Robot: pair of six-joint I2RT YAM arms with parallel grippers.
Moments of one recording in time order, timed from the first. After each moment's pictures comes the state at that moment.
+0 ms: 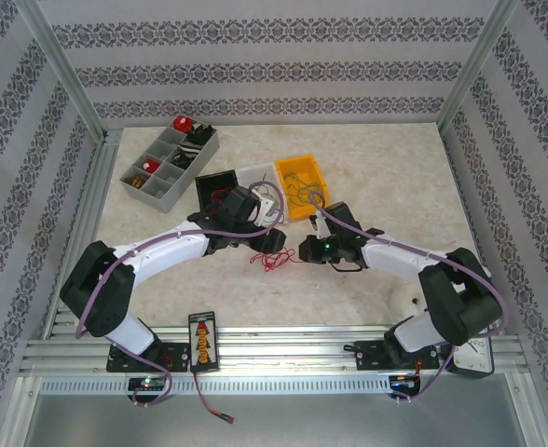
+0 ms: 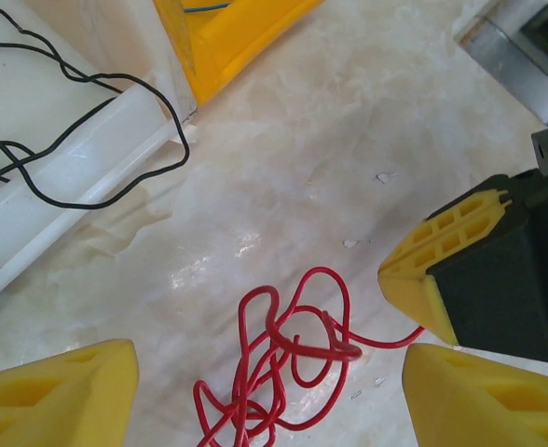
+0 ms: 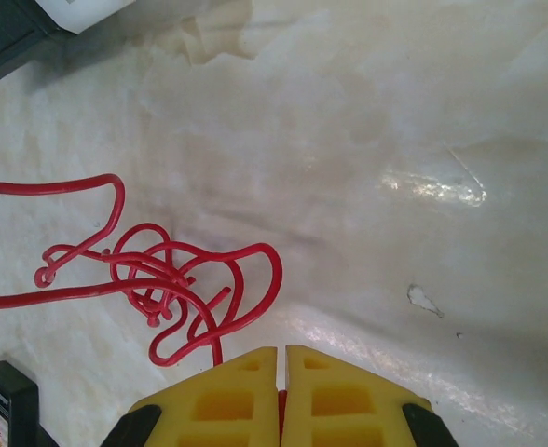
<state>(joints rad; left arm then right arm) -0.66 1.57 1.01 -0.30 0.21 -0.26 0.50 1.47 0.69 -0.19 -0.43 0.57</state>
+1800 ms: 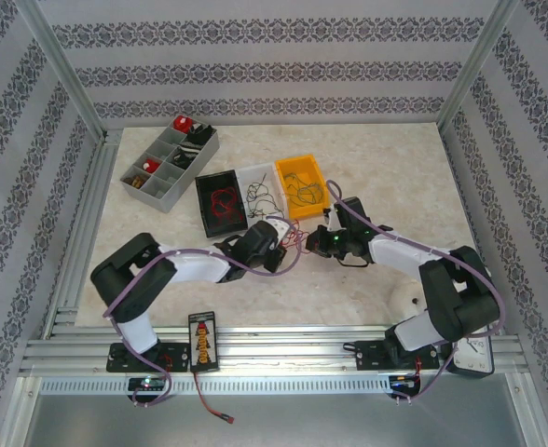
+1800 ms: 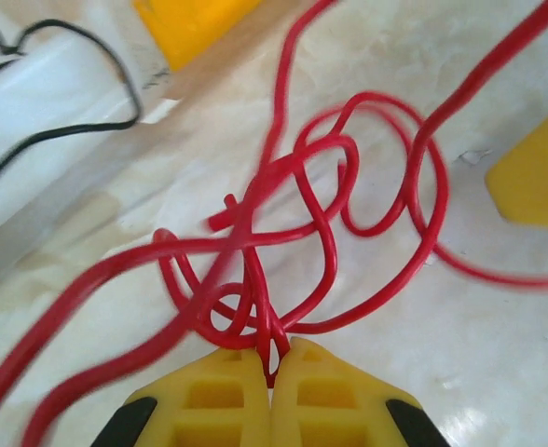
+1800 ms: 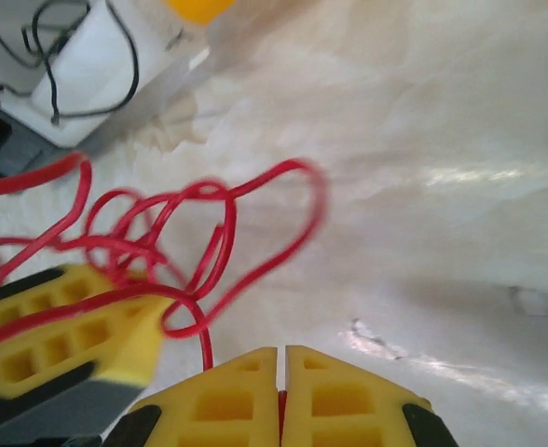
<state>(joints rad) -0.80 1.69 0.78 0.18 -0.05 -0.26 0.36 1.47 0.67 -0.15 -0.50 0.71</state>
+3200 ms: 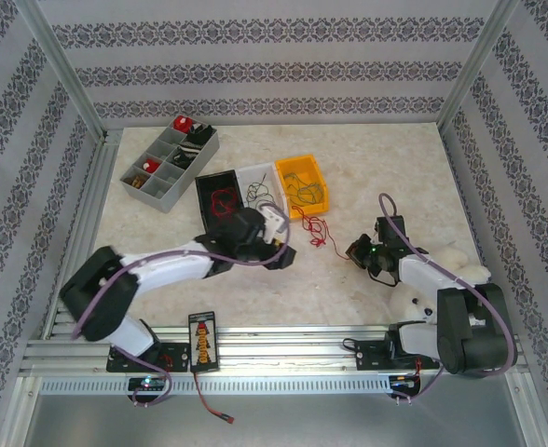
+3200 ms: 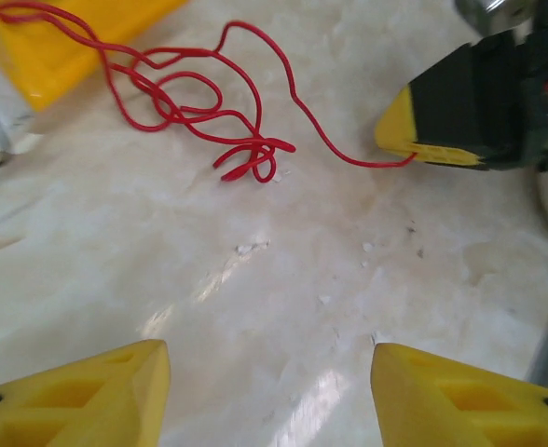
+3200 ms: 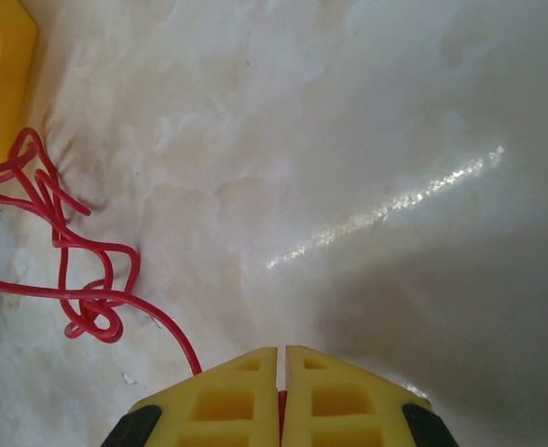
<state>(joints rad) -0.80 1.60 0.87 0.03 0.21 -0.31 0.09 1.27 0.45 -0.18 -0.36 0.84</state>
